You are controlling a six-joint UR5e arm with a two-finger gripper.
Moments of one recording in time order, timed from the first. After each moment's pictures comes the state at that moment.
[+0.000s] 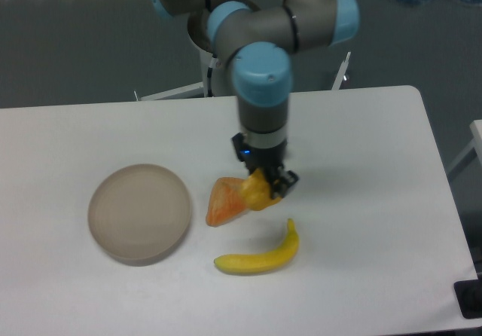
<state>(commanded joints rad) 2.21 -1.84 -1.48 -1.29 1.59 1.27</state>
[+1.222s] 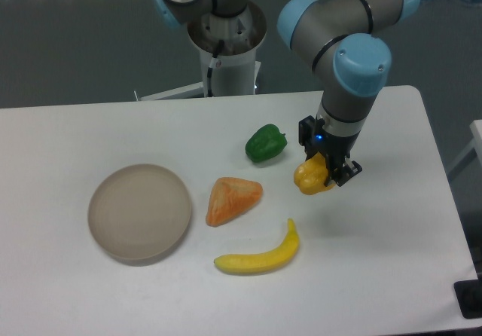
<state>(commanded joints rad) 2.32 -1.85 -1.49 -1.36 1.51 1.57</state>
